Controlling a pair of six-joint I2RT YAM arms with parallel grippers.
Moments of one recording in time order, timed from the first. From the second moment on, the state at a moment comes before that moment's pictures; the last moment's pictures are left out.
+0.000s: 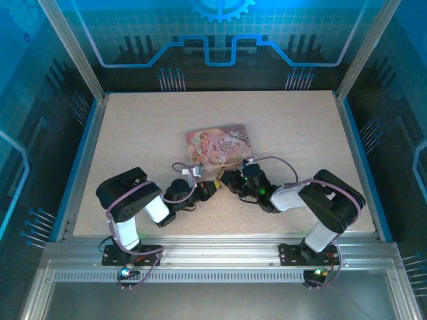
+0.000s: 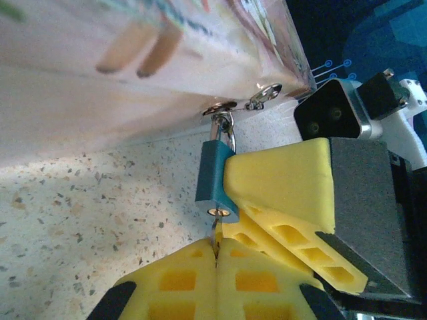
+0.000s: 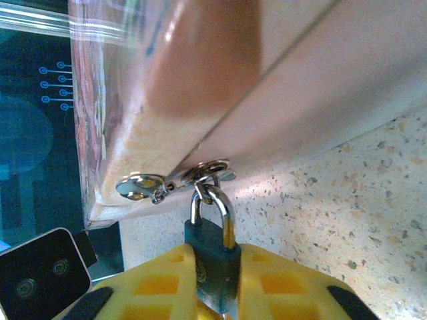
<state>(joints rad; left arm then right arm) -0.72 1.82 0.28 1.26 0.16 -1.00 0.73 1.64 0.49 0.67 -0.13 1.31</state>
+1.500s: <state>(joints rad) -0.91 1.56 0.36 0.66 -0.16 -0.05 0.77 1.58 0.68 0.14 -0.12 1.05</state>
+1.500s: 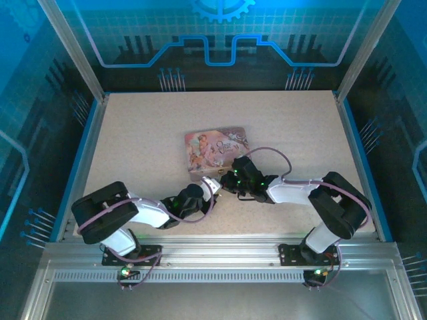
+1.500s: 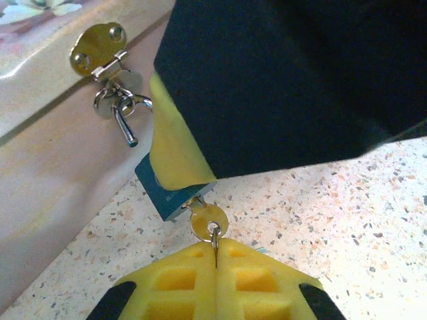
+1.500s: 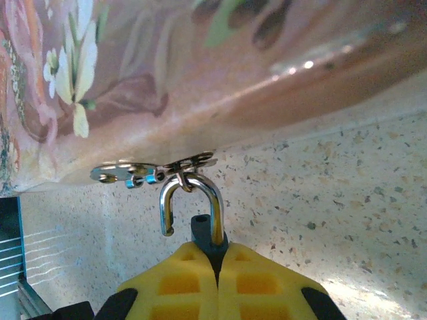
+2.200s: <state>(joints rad) -0.88 1.32 0.35 0.60 -0.07 -0.15 0.77 1.52 0.77 -0.17 0.01 0.84</state>
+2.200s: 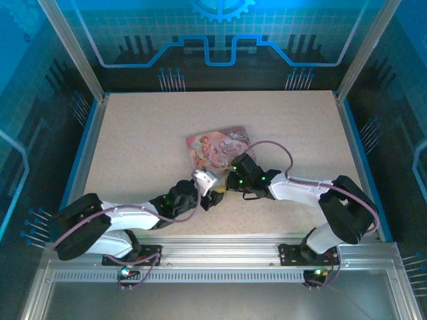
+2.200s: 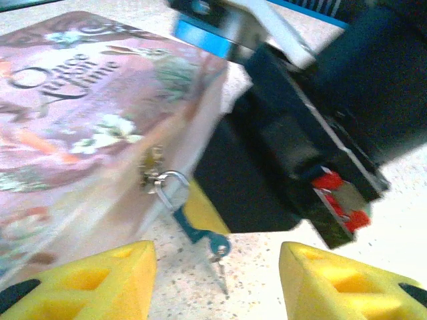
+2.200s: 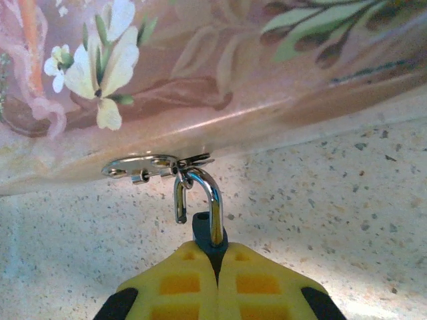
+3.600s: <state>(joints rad) -0.37 1.76 1.08 0.00 0.42 -0.28 0.29 1.39 0.60 -0.16 -0.36 0.71</state>
